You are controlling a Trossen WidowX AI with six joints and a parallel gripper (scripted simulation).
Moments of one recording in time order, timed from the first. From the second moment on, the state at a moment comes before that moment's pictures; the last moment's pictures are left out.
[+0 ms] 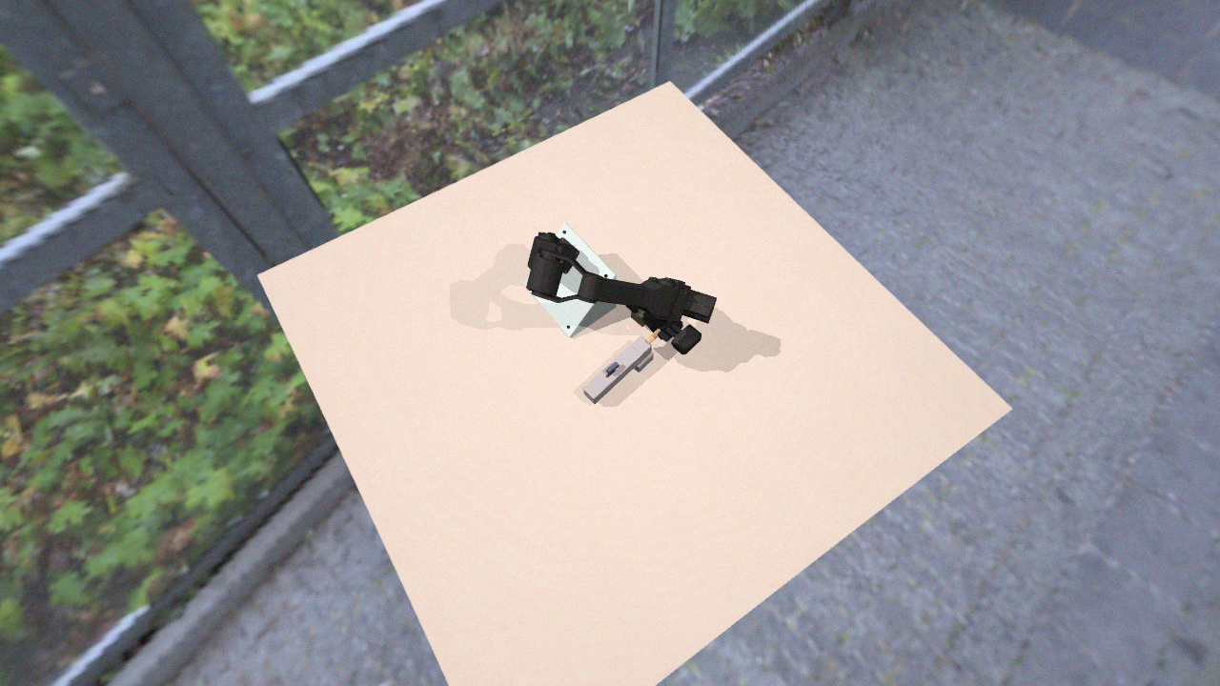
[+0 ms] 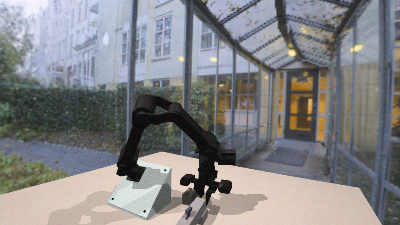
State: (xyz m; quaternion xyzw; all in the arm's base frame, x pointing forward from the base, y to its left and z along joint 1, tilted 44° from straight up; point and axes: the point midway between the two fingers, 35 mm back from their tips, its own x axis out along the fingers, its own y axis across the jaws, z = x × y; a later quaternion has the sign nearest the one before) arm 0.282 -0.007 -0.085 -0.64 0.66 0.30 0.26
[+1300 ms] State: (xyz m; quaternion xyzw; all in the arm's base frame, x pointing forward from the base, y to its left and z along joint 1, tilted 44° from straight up) arm 0.282 0.024 -0.108 -0.64 0.66 0.30 0.27
